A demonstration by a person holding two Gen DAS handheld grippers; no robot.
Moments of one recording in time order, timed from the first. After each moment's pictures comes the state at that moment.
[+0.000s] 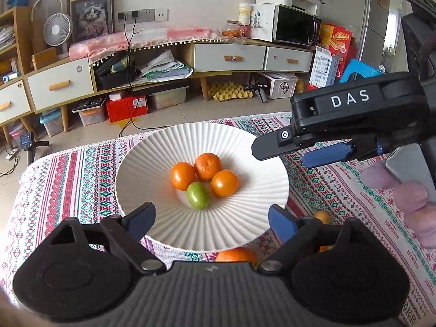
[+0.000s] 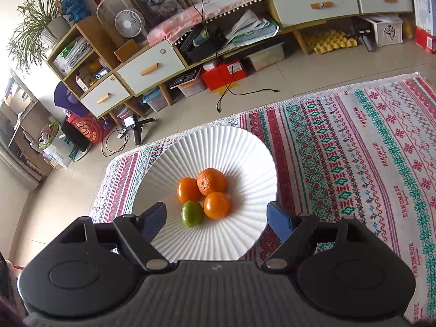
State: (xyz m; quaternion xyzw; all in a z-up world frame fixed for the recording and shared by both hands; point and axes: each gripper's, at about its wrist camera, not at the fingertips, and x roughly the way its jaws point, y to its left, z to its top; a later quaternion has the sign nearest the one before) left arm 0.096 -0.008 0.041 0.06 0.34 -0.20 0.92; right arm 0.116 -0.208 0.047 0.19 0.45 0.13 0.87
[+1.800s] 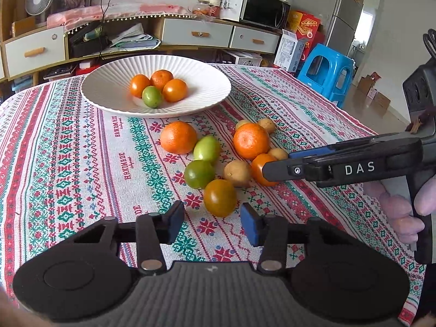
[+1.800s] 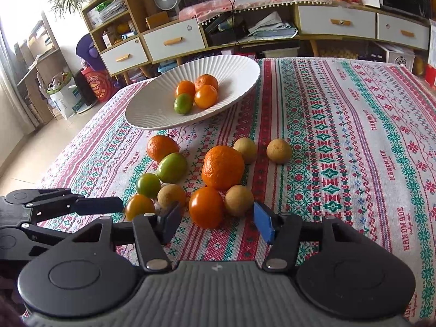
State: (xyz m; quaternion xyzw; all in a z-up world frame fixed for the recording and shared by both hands) left arm 0.017 0.005 -0.024 0.02 0.37 -0.28 0.89; right arm 0.001 -0.212 0.002 0.07 0.42 0.17 0.89
